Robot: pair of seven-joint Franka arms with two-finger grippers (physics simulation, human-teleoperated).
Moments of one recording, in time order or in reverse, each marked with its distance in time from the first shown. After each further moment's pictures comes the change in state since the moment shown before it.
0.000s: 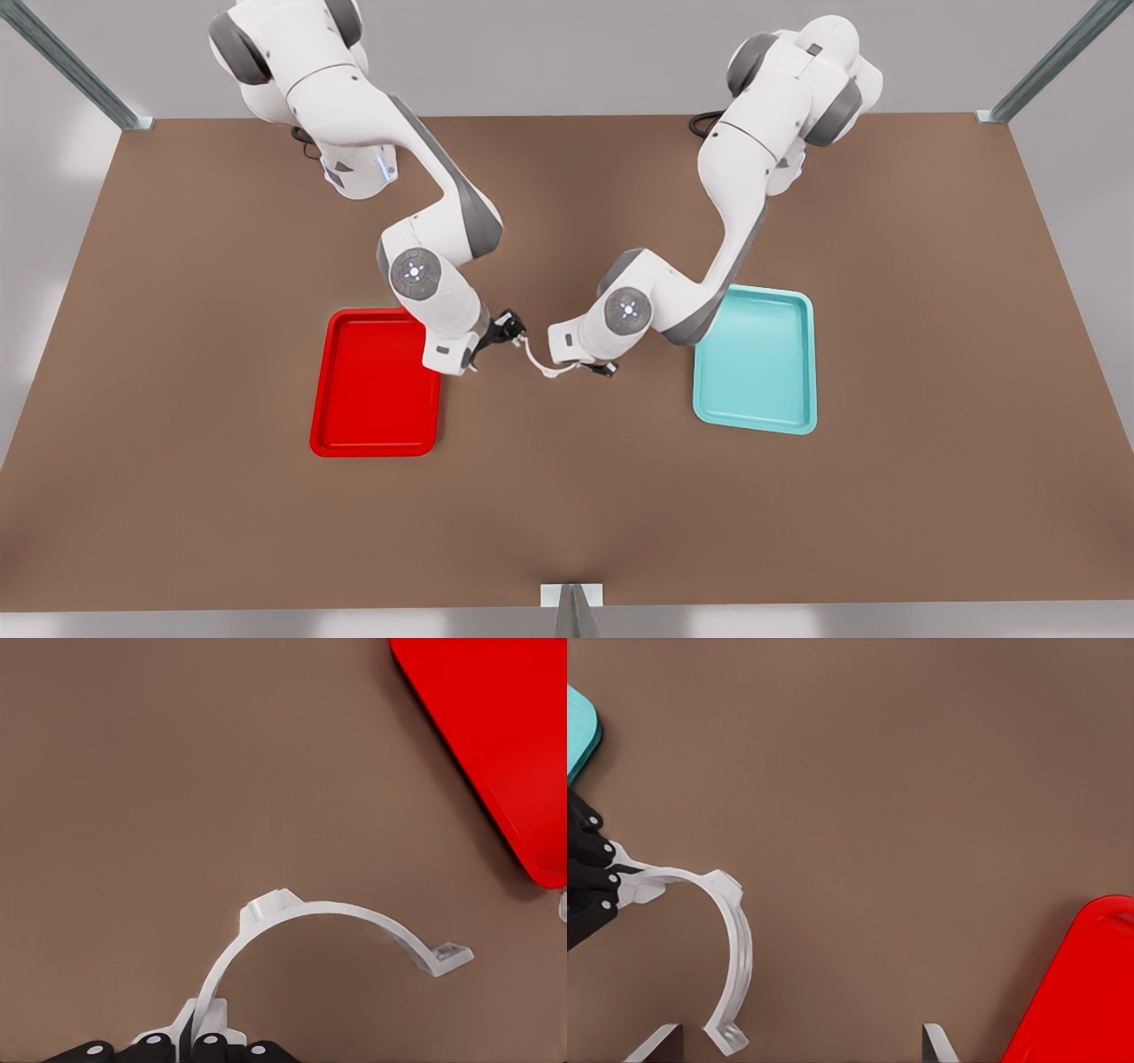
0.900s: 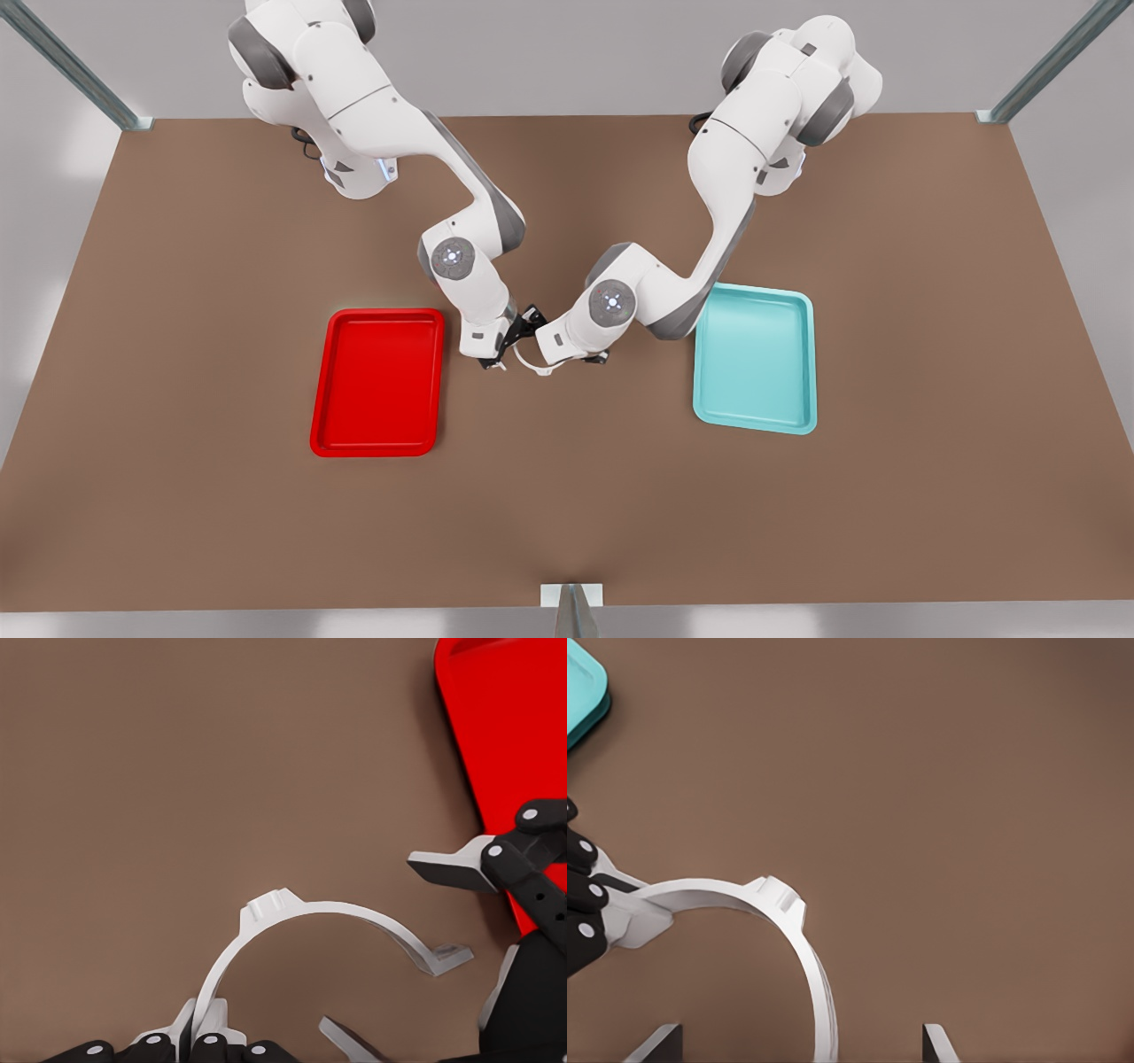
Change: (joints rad) left arm -0.038 0.010 0.006 0.008 0.002 -0.002 -0.242; right arm 0.088 0.047 0.015 -0.204 0.007 0.391 -0.045
